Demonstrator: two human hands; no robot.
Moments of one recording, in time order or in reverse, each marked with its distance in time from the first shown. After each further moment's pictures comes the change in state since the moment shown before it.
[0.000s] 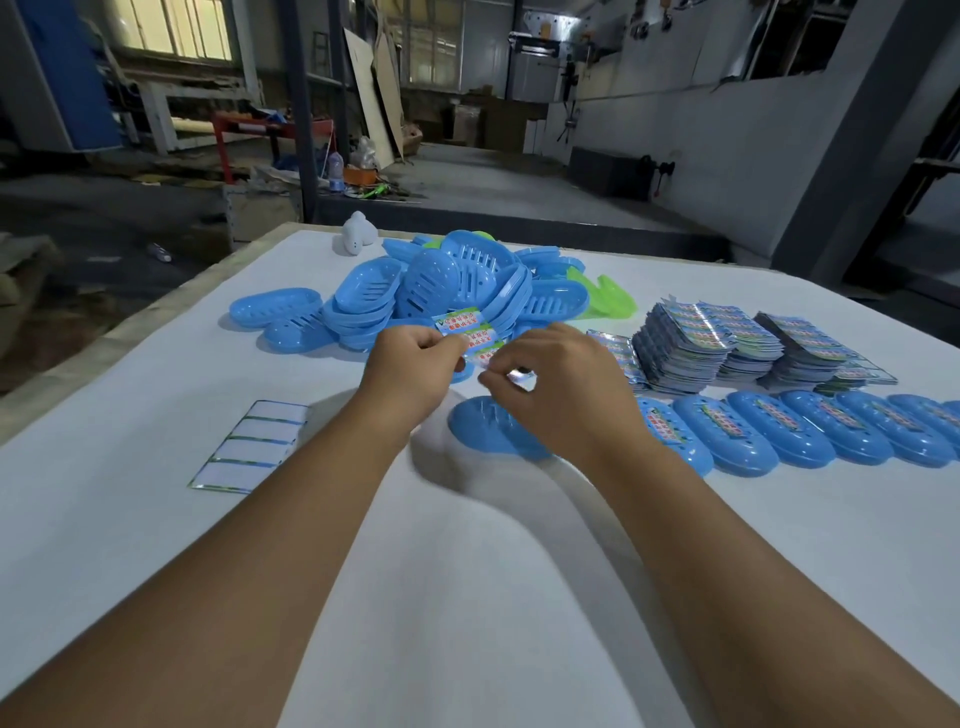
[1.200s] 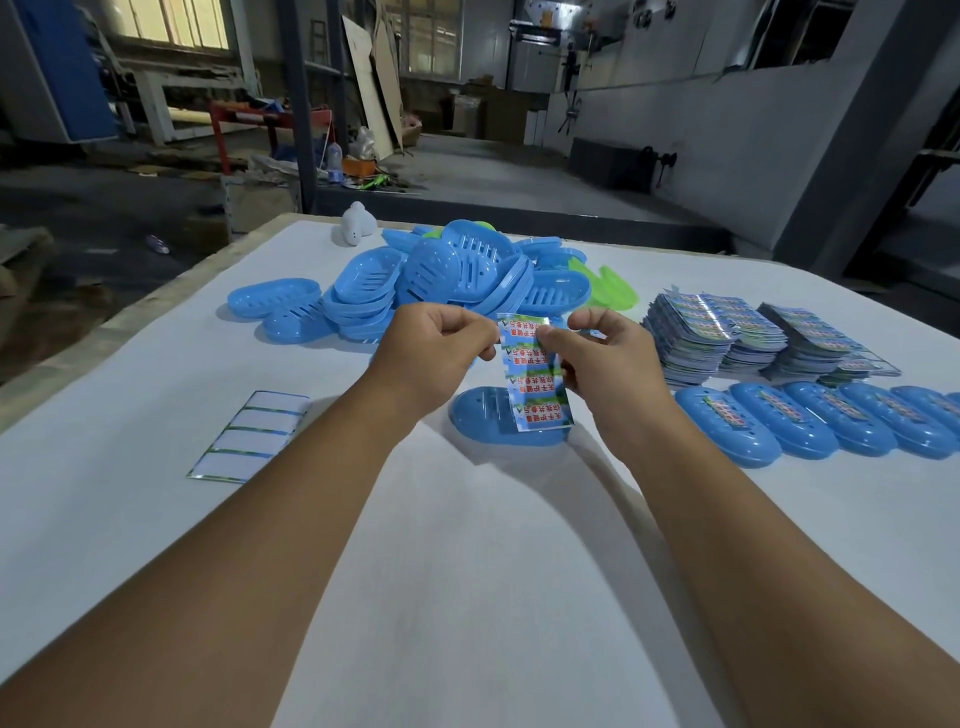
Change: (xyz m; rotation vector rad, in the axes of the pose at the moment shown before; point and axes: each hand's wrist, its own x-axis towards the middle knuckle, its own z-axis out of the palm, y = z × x) left_hand -0.012 0.014 -0.003 0.028 -0.146 0.181; right_hand 0.005 0.021 -0.005 1.011 0.199 0.784
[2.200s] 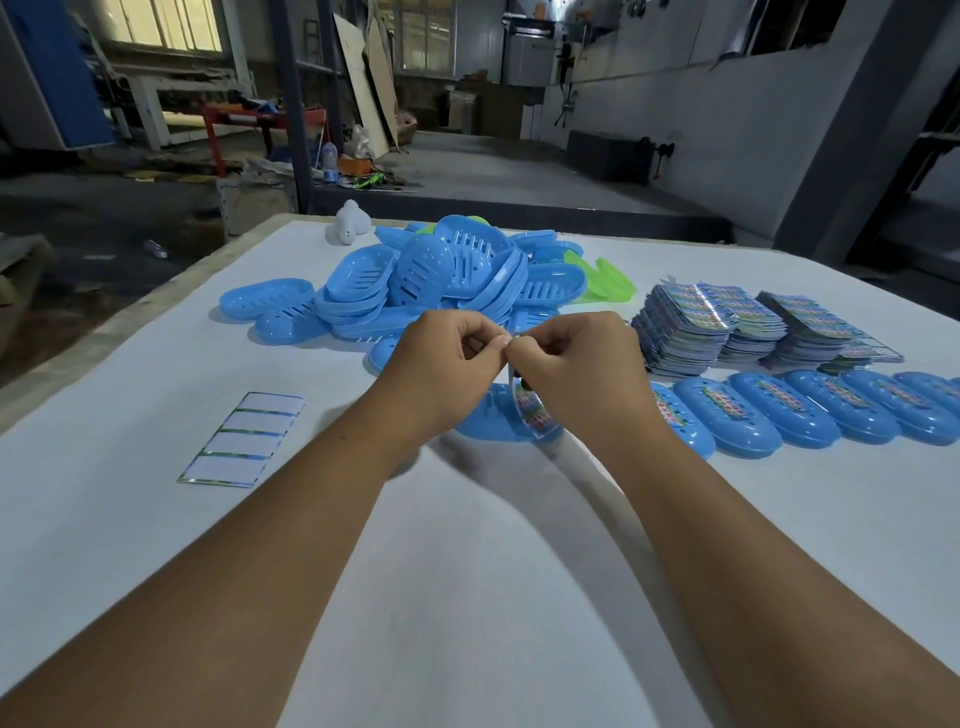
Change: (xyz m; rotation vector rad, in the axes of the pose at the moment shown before) left_hand -0.008 -0.002 0.014 0.142 -0.047 0.168; right_hand -0.020 -0.003 0.011 -0.691 0.012 -0.386
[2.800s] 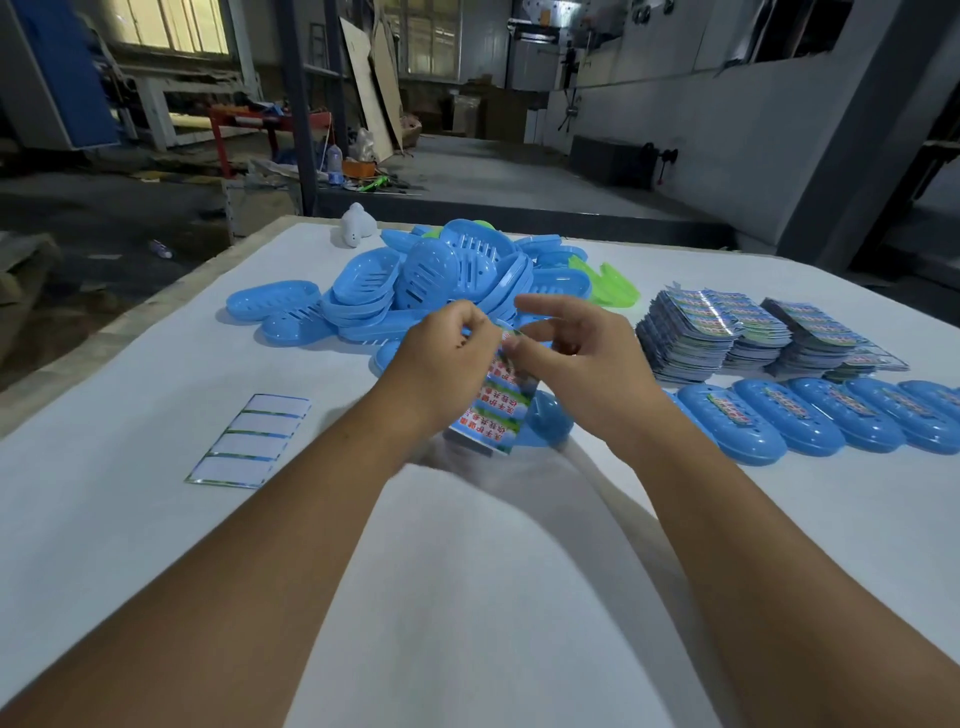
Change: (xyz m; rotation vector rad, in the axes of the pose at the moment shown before) left_hand 0.004 0.002 -0.008 -0.018 -0.001 -0.160; right_hand 0.006 0.005 -0.006 0.390 -0.200 0.079
